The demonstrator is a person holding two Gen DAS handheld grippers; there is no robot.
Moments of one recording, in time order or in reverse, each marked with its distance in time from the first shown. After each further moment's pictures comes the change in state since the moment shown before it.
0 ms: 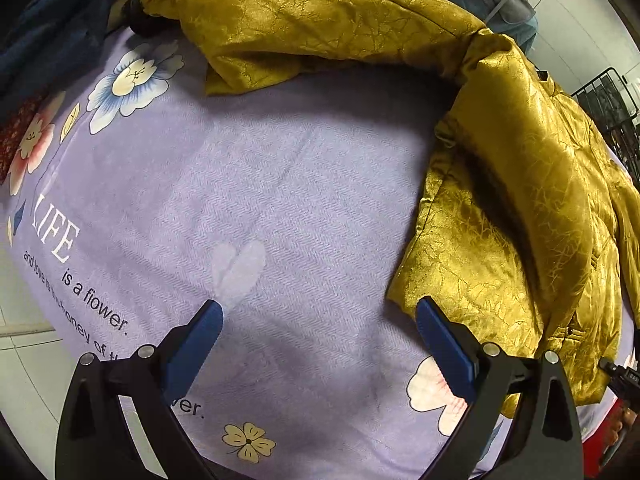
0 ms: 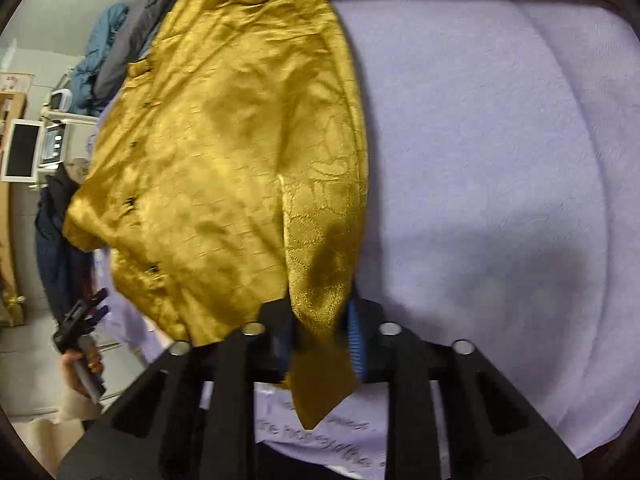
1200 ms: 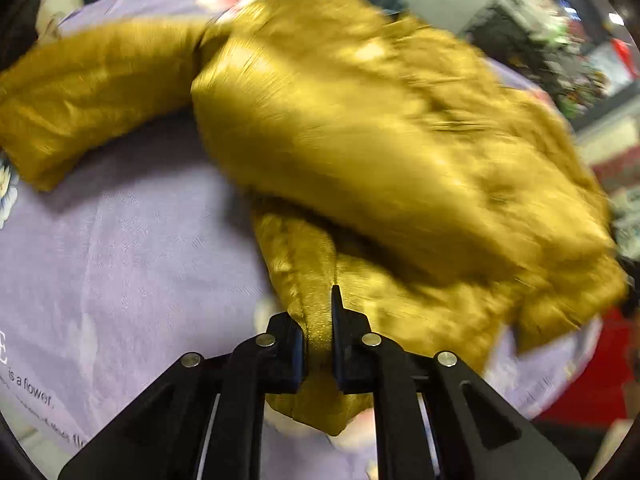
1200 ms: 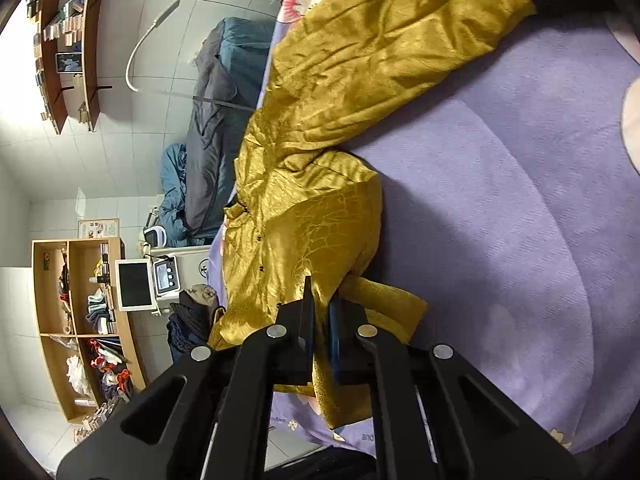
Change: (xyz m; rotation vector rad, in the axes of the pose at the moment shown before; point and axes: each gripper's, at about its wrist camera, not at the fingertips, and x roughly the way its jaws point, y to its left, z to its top) left arm -0.028 -0.088 -0.002 0.349 0.007 -0.291; right arm -0.093 -0.060 0.007 0.343 -0.268 0.359
